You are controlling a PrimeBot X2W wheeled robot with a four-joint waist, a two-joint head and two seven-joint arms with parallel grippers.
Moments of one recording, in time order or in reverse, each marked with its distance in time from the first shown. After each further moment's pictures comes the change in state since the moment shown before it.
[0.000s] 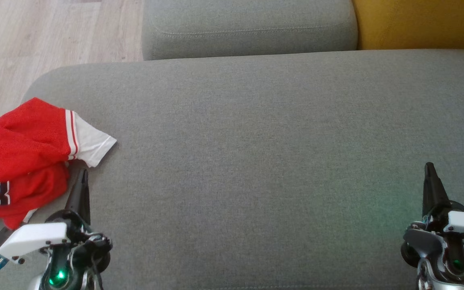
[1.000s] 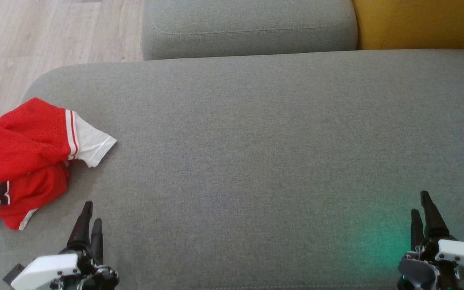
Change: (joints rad) left arm 0.084 -0.013 -0.004 0.107 0.000 0.005 -0.007; right arm 0.074 0.007 0.003 0.098 -0.002 0.000 -0.002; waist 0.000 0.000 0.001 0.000
